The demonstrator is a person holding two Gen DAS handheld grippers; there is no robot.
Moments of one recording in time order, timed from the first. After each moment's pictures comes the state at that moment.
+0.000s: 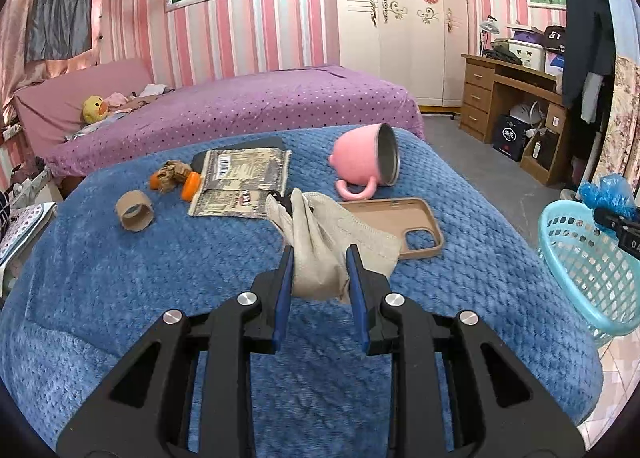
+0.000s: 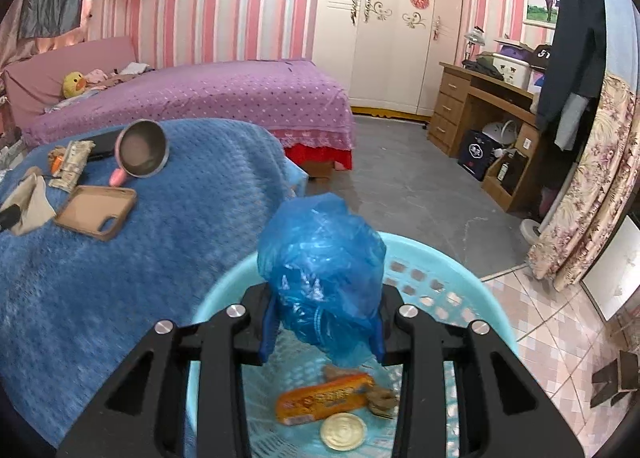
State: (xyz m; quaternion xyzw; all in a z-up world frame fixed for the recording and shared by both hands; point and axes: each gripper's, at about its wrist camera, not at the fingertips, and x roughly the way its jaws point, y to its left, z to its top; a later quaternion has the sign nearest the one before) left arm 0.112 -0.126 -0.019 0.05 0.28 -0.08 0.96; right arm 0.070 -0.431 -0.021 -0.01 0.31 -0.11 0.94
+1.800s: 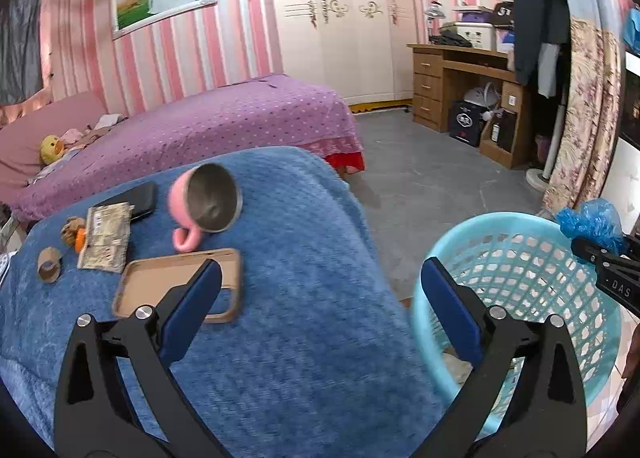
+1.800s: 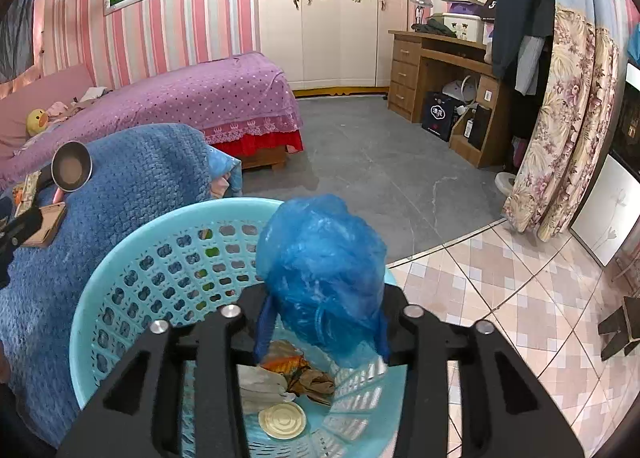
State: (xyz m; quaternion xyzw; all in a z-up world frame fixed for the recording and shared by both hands) left arm 0.116 -0.298 -0.011 0.10 0.26 -0.14 0.95; right arm 0.045 -0.535 -0.045 0.07 0.32 -0.17 0.93
